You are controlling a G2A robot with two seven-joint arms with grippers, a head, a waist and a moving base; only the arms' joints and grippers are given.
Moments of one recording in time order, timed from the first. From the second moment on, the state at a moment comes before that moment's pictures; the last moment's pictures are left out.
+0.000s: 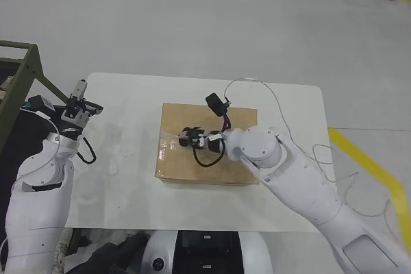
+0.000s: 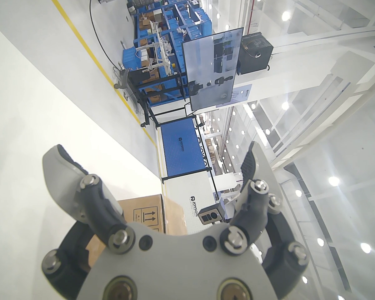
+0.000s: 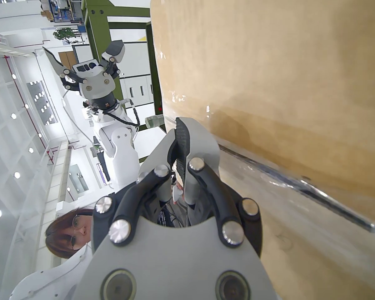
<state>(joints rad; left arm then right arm) 1.45 -1.04 -1.78 -1.56 -0.34 -0.27 -0.42 -0.81 -1.31 0.70 -1.60 0.21 0.54 0.55</state>
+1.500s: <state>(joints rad) 1.45 -1.04 -1.78 -1.56 -0.34 -0.27 -0.42 -0.81 -1.41 0.68 -1.49 0.21 0.55 0.51</state>
